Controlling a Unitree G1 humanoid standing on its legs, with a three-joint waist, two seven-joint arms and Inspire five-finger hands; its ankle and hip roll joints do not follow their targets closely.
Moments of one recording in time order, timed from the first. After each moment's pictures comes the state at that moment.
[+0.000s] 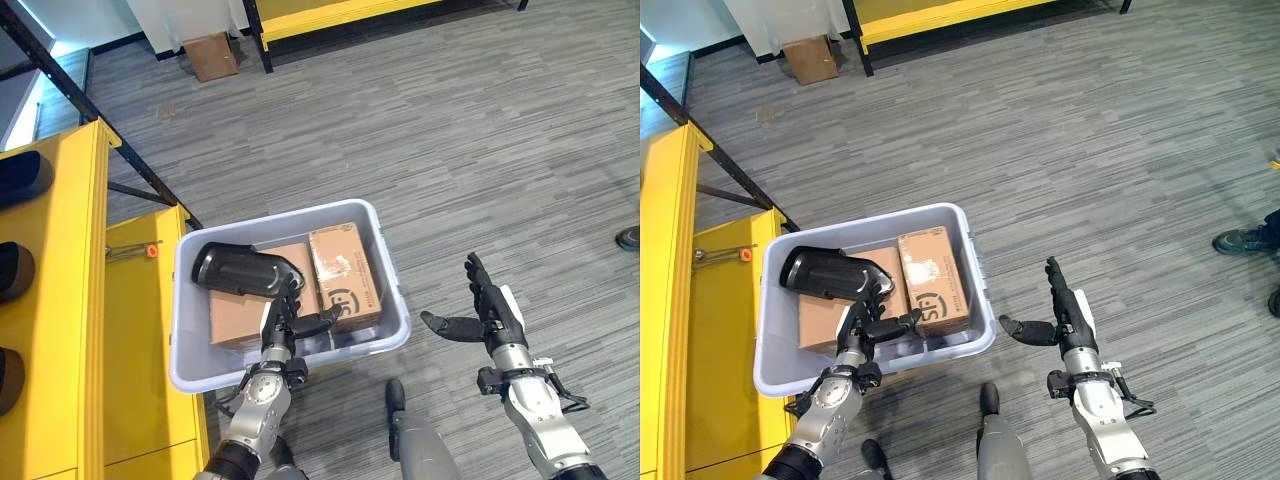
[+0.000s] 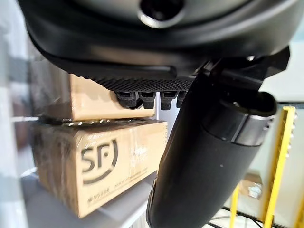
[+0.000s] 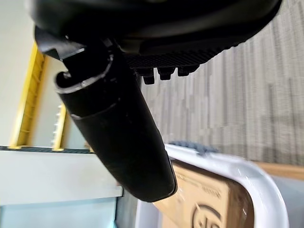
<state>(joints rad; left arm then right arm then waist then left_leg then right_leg) -0.14 0.19 -0.29 0.43 -0.46 -0.22 0.23 0.04 -0.47 0.15 0.17 0.24 -0.21 -0.16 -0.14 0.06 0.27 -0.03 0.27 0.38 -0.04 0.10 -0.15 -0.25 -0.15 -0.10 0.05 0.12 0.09</state>
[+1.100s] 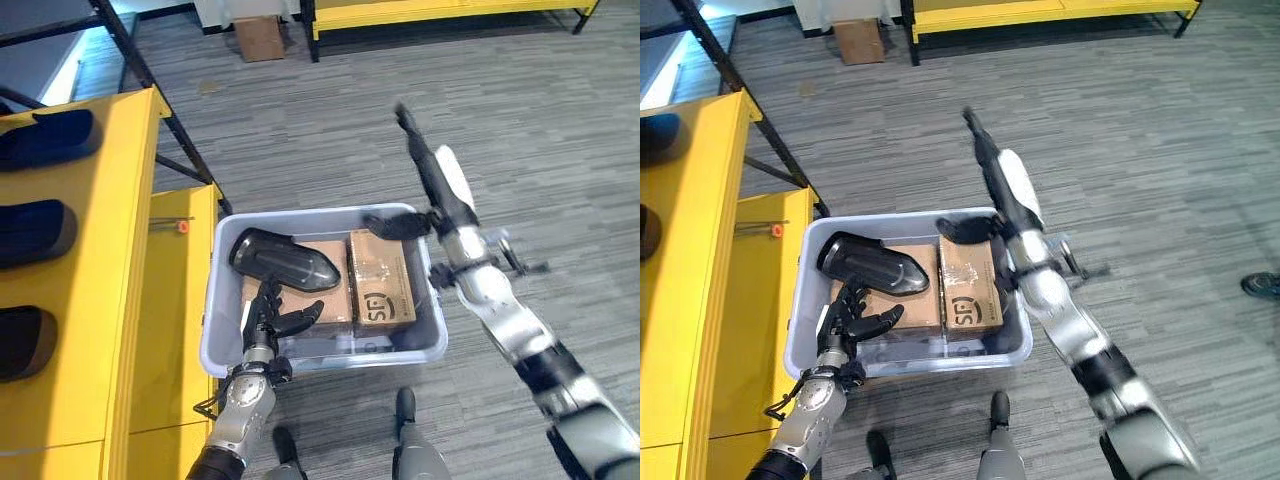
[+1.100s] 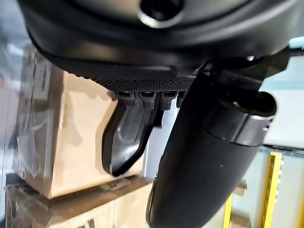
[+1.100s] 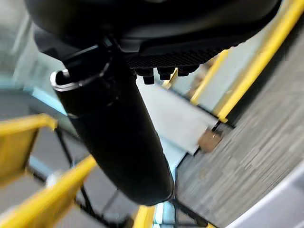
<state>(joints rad) -0.10 0.23 -0.27 0.37 -0.47 -0.22 0.25 -0.80 -0.52 0.49 0.35 -0.04 -0.12 -0.27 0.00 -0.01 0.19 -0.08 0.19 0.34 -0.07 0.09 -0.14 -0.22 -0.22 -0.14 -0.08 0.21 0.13</state>
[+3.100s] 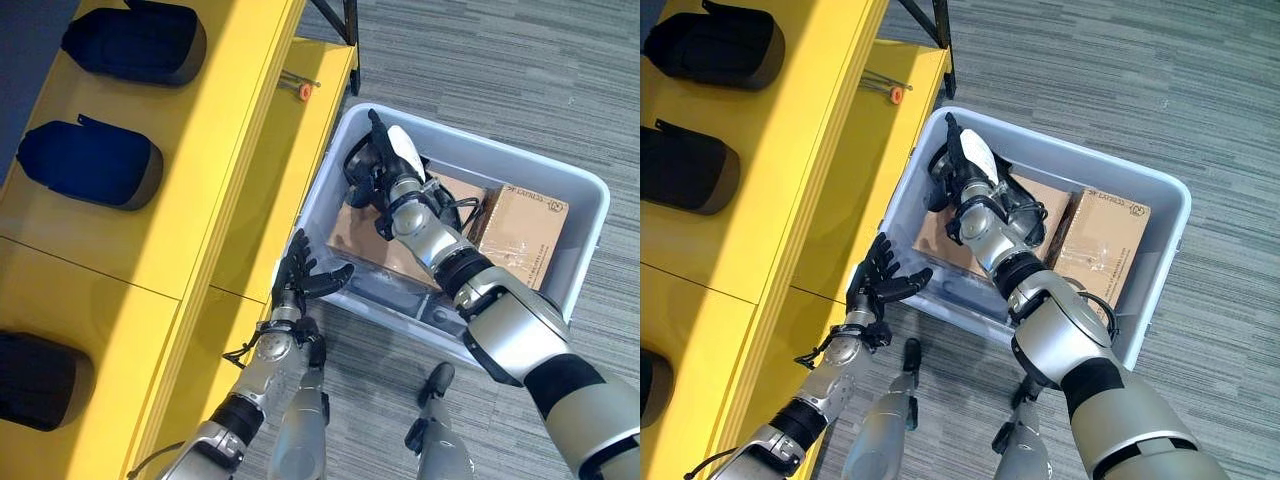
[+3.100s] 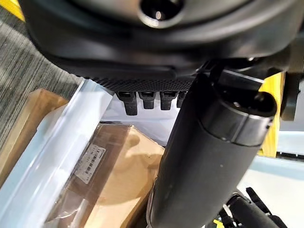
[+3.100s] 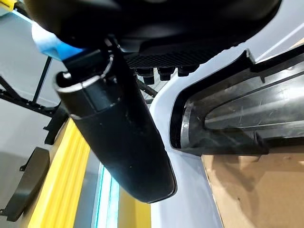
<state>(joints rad) -0.37 0.23 -0.43 0.47 -0.62 -0.24 0.33 -1.27 -0.18 0.68 1.13 0.12 0.01 -0.35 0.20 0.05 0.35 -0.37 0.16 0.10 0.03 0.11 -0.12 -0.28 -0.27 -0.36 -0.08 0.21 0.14</state>
